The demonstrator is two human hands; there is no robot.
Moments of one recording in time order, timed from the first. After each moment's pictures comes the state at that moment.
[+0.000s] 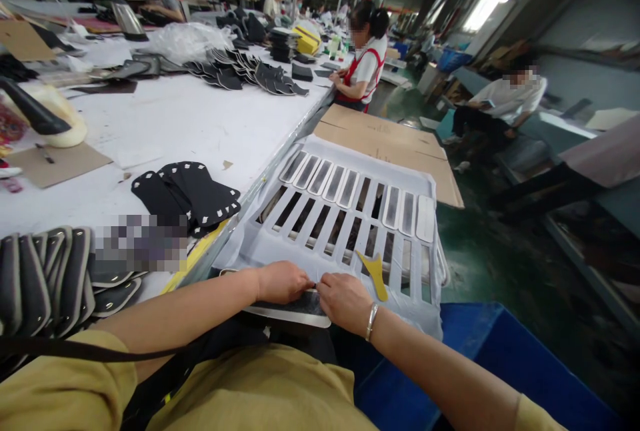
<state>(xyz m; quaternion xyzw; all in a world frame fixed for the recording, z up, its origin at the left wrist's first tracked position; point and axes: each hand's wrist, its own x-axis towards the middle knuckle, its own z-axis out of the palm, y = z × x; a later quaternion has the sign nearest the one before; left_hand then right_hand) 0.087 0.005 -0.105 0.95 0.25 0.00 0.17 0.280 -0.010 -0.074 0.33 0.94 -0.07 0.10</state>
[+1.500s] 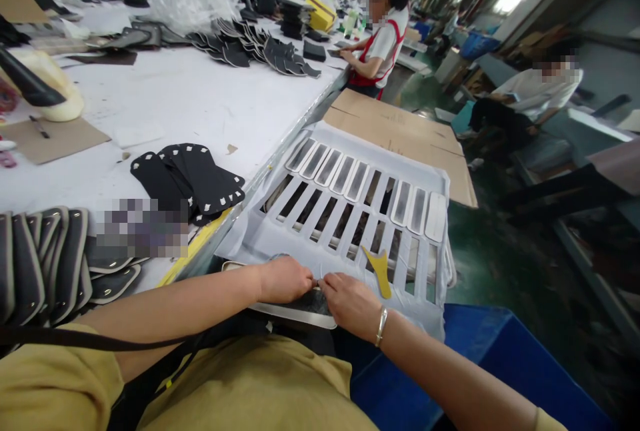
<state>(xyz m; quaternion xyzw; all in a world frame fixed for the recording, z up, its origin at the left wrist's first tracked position) 0.085 0.001 -0.102 0.95 0.27 -0.03 0.16 0.278 -0.008 -0.086 0.26 0.96 -0.07 0.11</state>
